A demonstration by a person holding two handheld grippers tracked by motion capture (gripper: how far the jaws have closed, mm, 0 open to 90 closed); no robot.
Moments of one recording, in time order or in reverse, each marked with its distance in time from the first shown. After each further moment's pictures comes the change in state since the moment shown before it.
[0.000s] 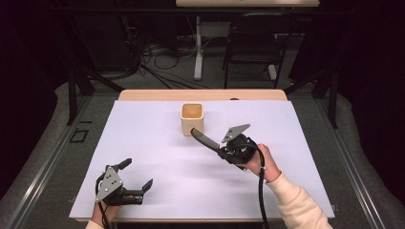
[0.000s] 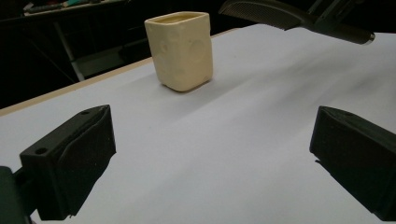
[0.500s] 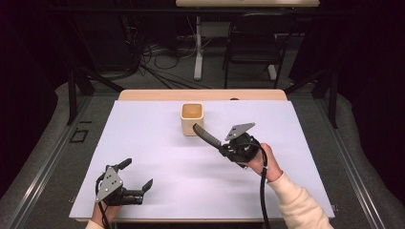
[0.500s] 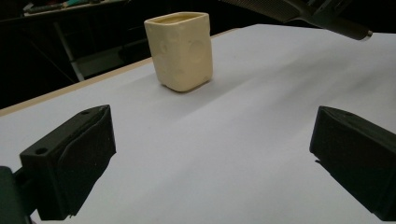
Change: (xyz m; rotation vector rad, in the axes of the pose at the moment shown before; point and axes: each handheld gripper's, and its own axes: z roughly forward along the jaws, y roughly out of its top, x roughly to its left) left arm 0.000 0.000 0.000 -0.001 0.000 0.001; right arm -0.004 -0.001 -0.007 -0.040 -0.019 0.025
